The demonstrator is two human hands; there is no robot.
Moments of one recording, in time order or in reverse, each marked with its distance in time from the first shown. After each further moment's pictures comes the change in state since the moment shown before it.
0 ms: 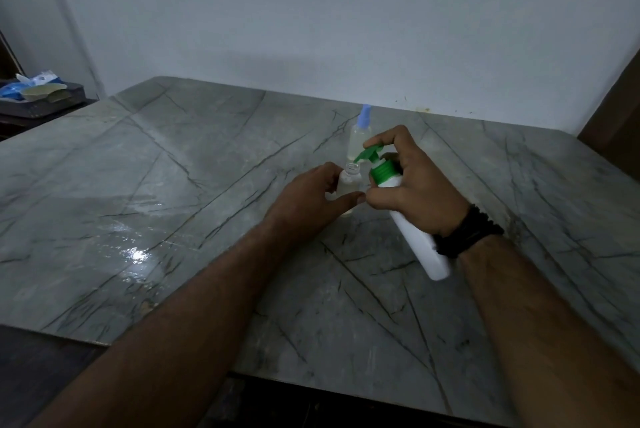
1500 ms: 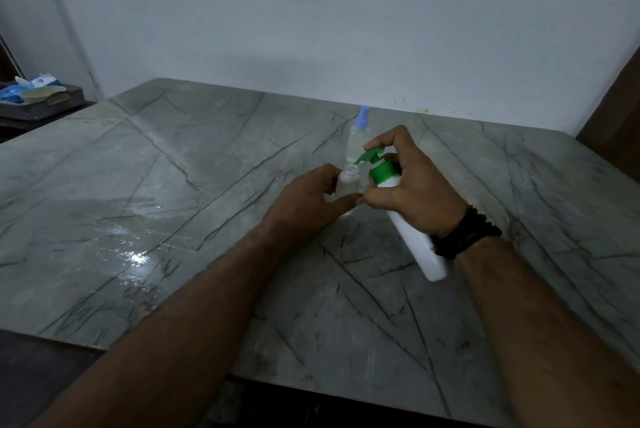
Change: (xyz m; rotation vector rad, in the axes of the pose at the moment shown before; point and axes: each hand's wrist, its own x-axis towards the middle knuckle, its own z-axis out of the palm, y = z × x) left_hand 0.001 0.000 0.001 0.024 -0.004 -0.014; right_hand 0.001 0.002 0.000 -0.051 0.025 -0.013
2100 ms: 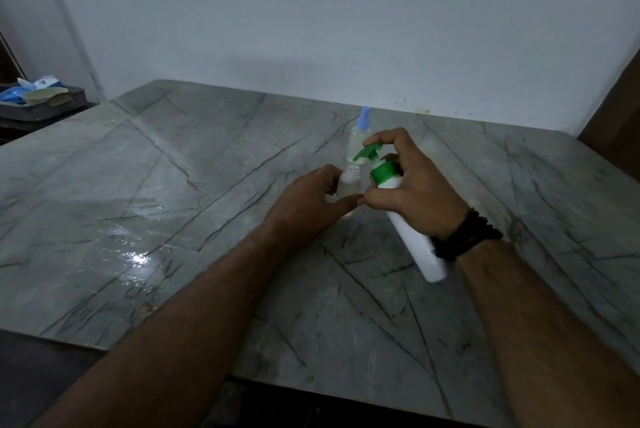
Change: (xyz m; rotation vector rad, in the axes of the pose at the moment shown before) left_hand -0.001 0.001 -0.001 0.003 0.005 0.006; right_hand -0.001 0.003 0.001 0.010 0.018 -0.013
